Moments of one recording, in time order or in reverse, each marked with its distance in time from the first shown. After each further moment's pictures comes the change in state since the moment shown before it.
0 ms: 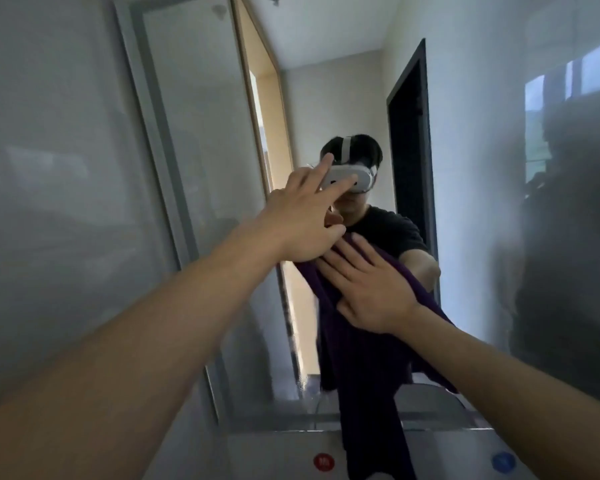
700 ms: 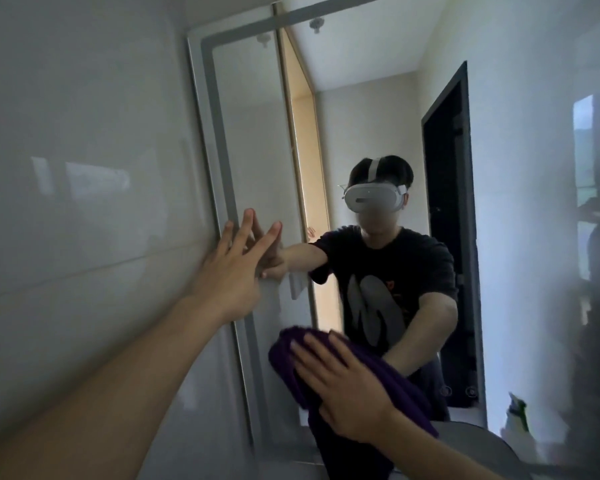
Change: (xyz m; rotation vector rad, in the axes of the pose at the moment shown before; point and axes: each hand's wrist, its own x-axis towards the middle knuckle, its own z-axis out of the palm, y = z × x) left_hand -0.092 -0.131 0.025 0.048 -0.055 -0.368; right_hand 0.001 -0.142 0.047 0.119 -0.120 -0.205
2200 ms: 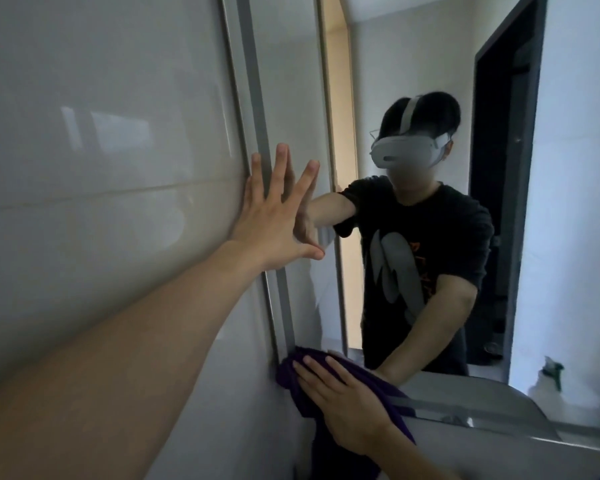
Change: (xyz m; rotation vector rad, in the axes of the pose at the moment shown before) left_hand 0.011 -0.003 0.028 0.140 0.098 0.070; right_hand -0.019 -0.109 0.082 0.070 -0.152 -0.099
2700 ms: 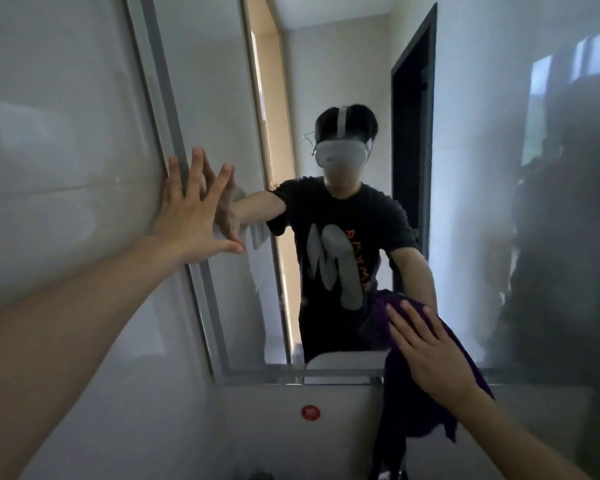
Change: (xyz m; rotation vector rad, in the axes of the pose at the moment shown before) left_hand -0.014 0.019 -0.028 0.012 -0.088 -0.048; right_hand -0.212 0.140 -0.049 -0.141 0.047 0.465
